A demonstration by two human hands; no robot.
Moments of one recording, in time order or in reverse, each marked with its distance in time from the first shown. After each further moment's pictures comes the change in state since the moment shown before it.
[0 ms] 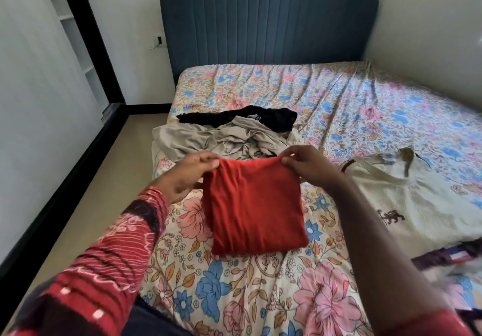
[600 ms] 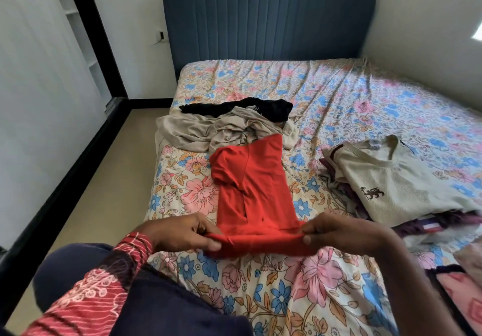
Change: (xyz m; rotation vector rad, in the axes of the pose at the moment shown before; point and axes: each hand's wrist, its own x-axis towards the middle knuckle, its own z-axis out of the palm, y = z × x) left_hand -0.128 -0.058 0.023 0.451 -0.645 -0.048; right_hand -0.166 0.037 -0.001 0.022 -0.723 -0.115
